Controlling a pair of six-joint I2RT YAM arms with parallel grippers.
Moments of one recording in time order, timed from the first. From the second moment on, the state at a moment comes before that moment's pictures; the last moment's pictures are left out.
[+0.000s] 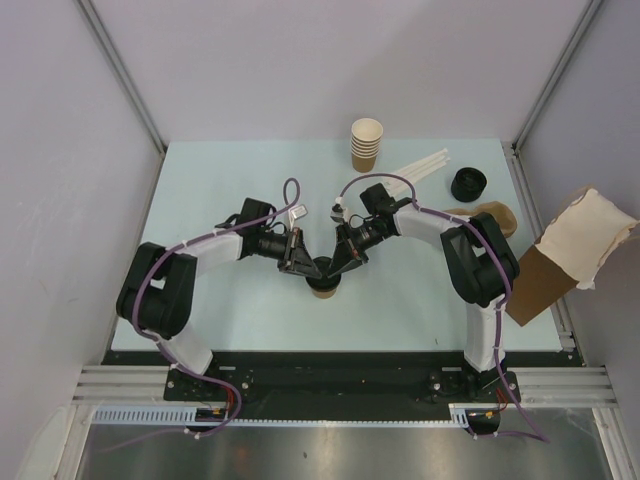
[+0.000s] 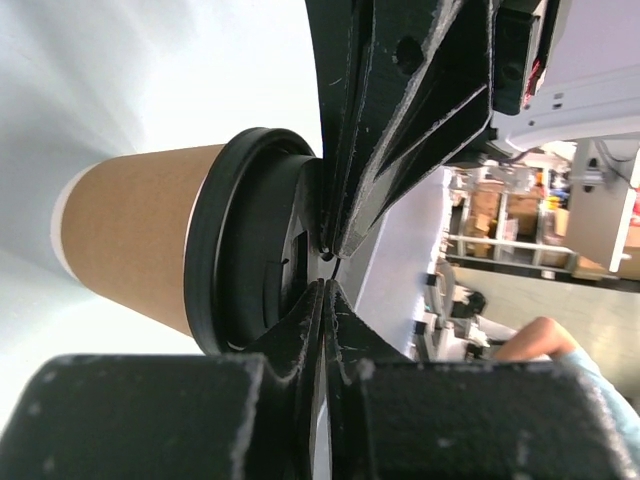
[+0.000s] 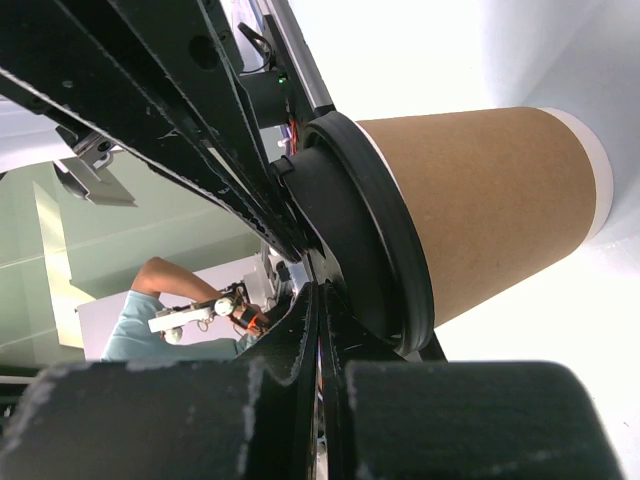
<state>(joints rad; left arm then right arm) -0.34 1.67 0.91 -0.24 1.09 -0.34 0.51 2.00 1.34 -0.52 -1.15 0.34</state>
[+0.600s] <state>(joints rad) -0.31 1.78 0.93 -0.22 1.24 -0.39 0.51 2.01 1.34 -0.51 -1.15 0.35</state>
